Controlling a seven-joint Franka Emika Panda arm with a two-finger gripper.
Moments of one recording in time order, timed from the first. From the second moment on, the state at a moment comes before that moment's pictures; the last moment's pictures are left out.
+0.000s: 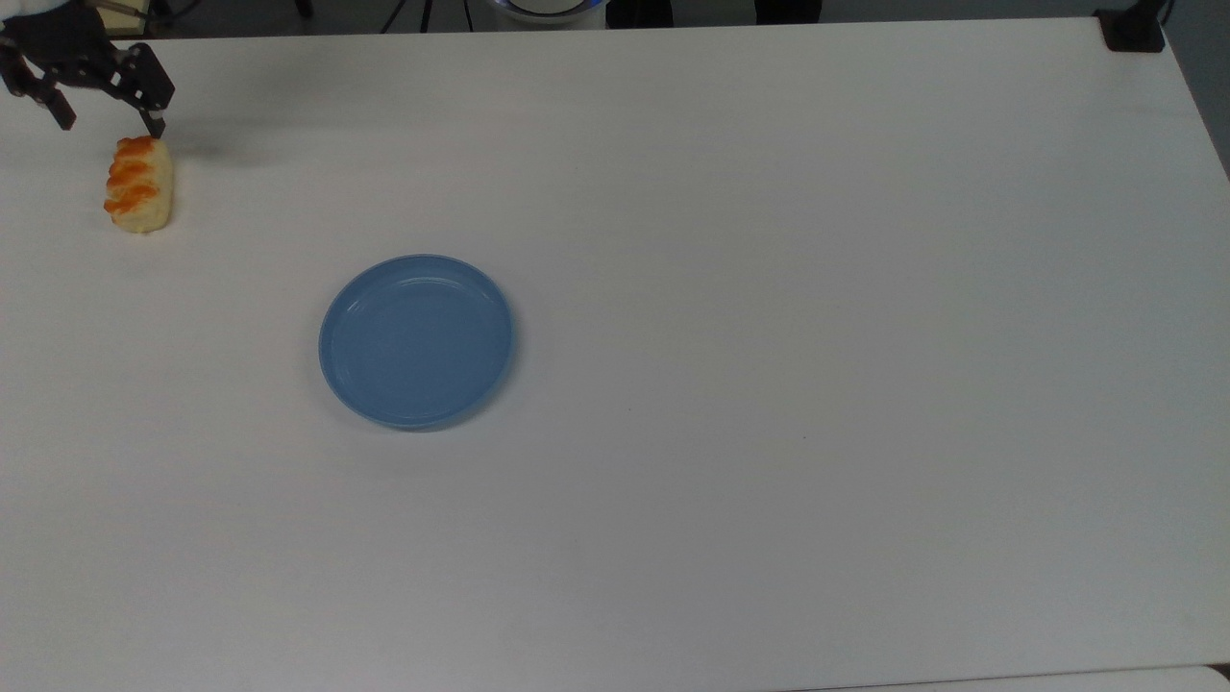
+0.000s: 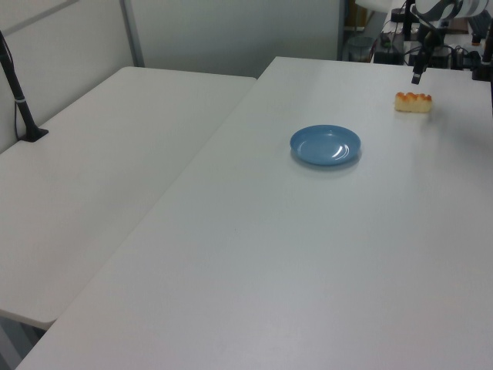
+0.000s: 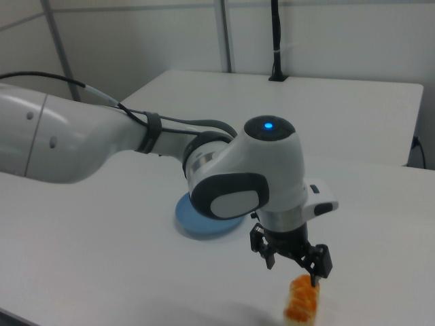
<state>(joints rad) -0.15 0.26 -0.62 -1.90 0.24 2.22 -0.80</state>
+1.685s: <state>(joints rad) -0.16 0.42 -0.61 -1.90 0.26 2.34 -0.84</state>
